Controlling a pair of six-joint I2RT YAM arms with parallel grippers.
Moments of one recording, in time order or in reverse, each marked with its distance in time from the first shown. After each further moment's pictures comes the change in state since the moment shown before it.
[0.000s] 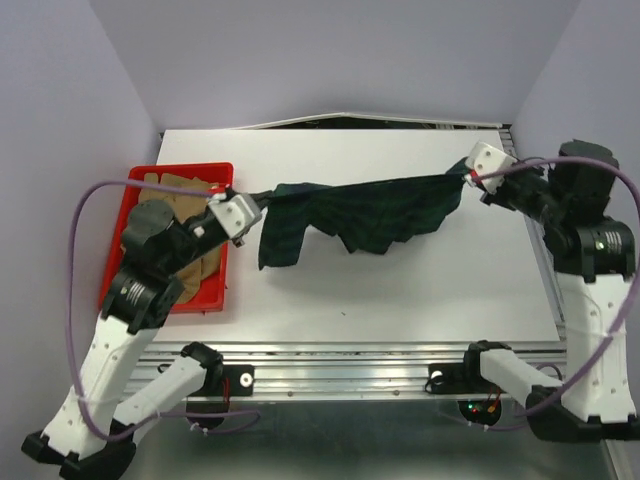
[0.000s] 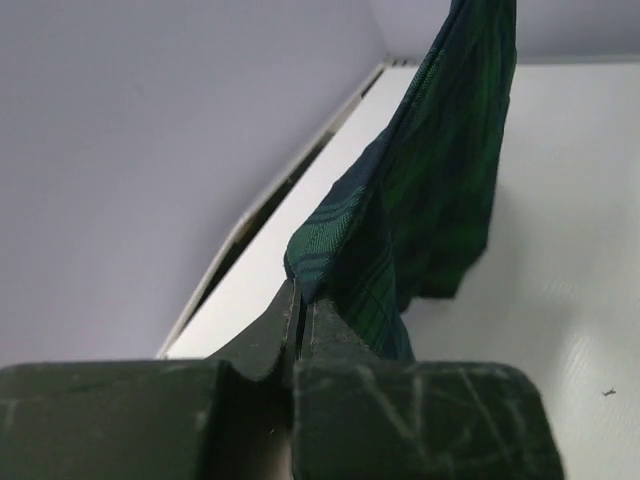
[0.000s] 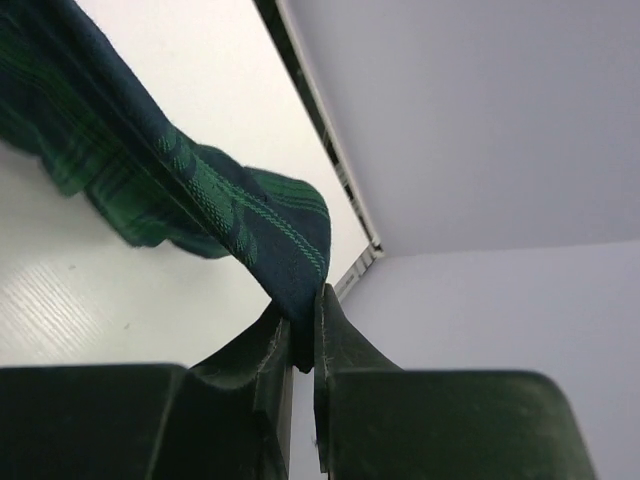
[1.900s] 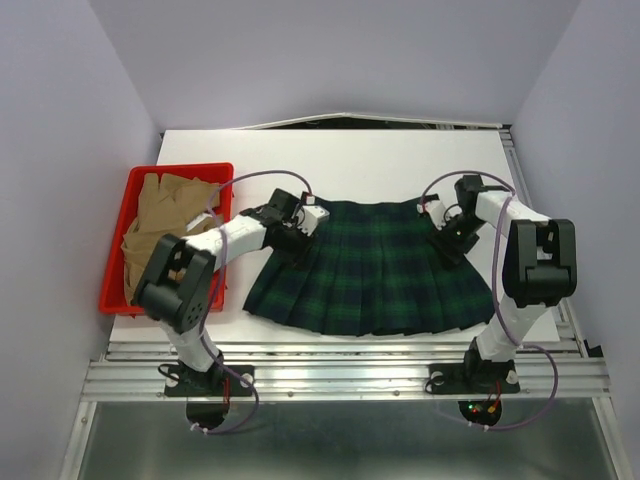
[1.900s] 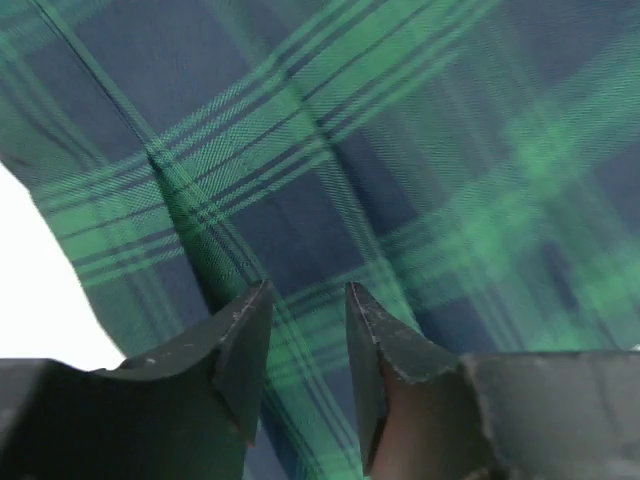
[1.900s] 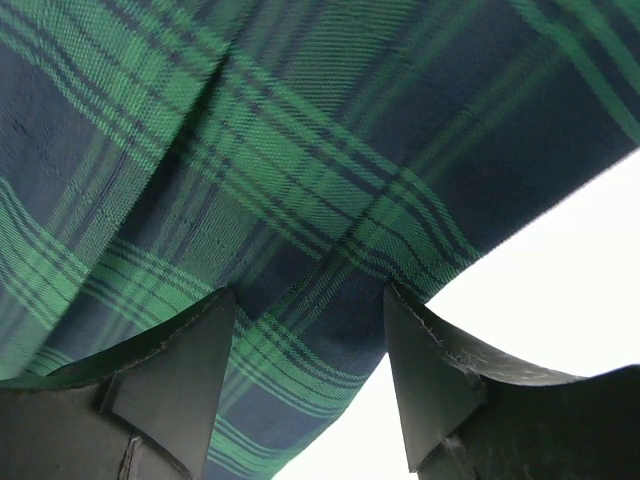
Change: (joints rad) left arm -0.040 0.763 -0.179 -0.085 -0.138 -0.258; right arm -0.027 0.743 -0.353 0.006 0.096 0.271
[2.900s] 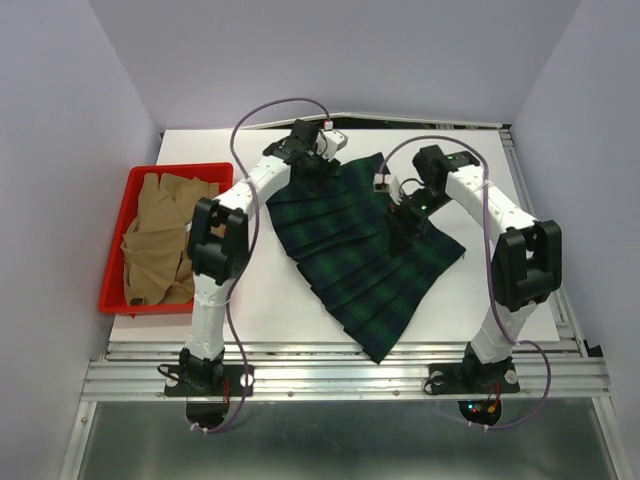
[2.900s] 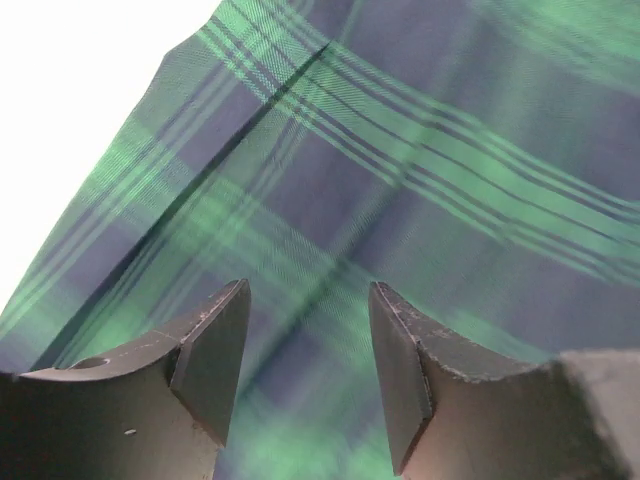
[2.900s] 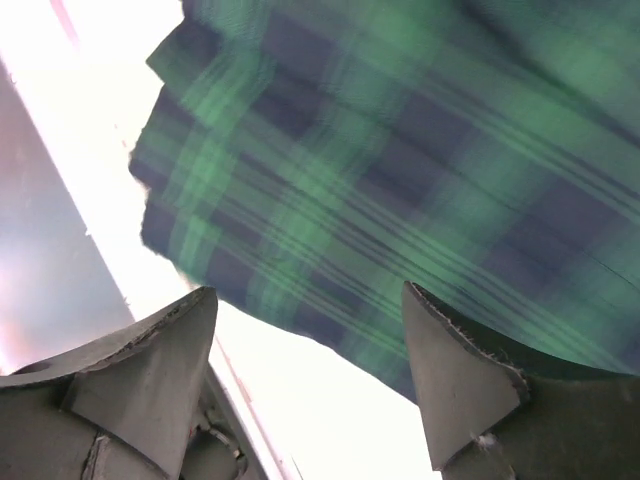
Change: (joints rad) left arm 0.036 0.689 1.019 -0.174 -0.158 0.047; right arm 0.327 -0.007 0.320 -0.362 -0.475 0.083
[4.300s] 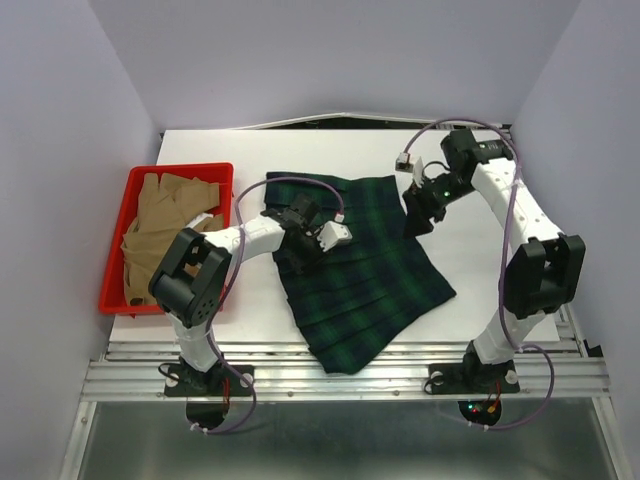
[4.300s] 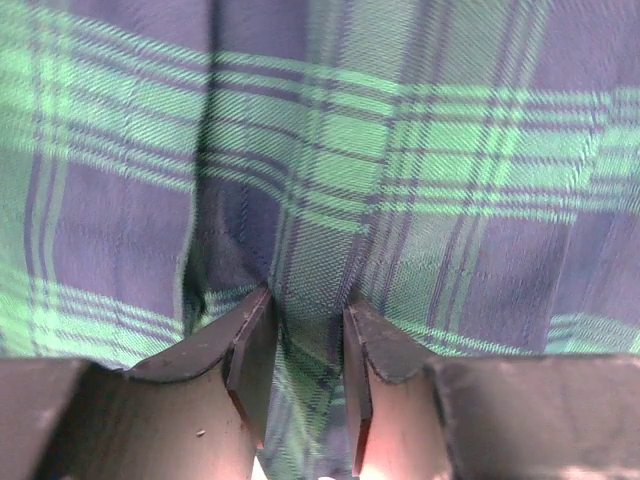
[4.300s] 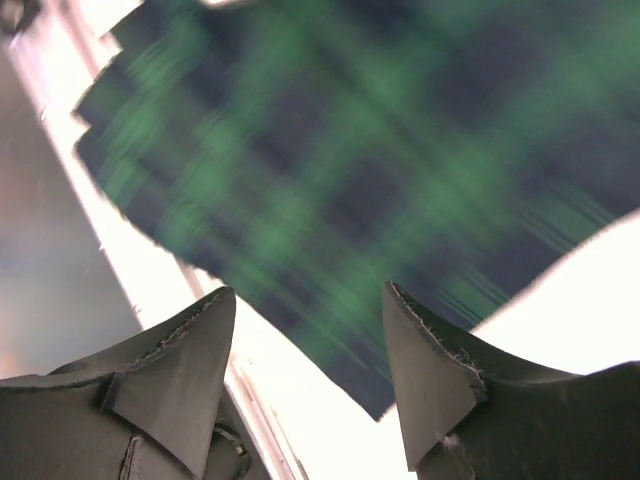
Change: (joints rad) left arm -0.164 -0.482 -0.861 0.112 0.128 0.217; right arm -0.106 -0.106 0.067 -0.067 -0.058 -0.019
